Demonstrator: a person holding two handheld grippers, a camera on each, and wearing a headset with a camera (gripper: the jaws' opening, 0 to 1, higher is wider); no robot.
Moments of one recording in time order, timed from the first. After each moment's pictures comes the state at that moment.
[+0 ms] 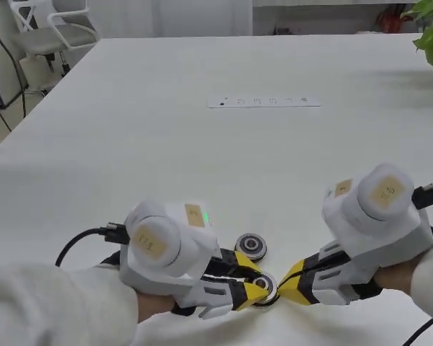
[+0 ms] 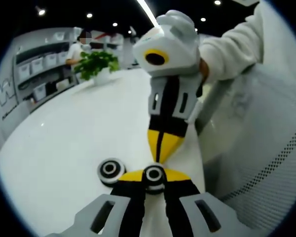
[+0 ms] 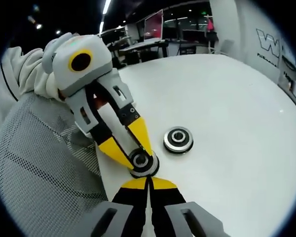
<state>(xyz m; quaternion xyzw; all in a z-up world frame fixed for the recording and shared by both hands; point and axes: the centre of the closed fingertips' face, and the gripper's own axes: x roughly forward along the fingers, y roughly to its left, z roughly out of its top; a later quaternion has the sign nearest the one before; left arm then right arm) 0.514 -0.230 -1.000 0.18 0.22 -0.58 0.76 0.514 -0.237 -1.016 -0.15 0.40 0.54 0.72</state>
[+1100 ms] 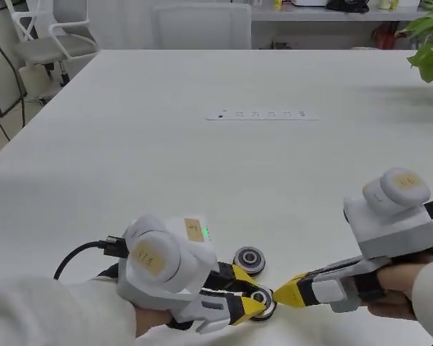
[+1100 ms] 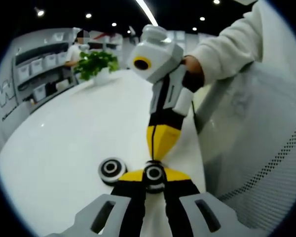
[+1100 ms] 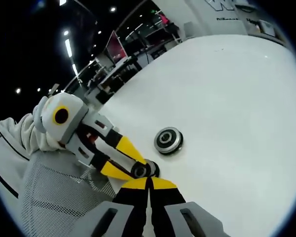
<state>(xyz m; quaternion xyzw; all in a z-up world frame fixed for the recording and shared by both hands) 0.514 -0.227 -1.001 0.18 0.22 -0.58 0.76 0.516 -0.231 -1.006 0.06 0.46 0.50 0.73</state>
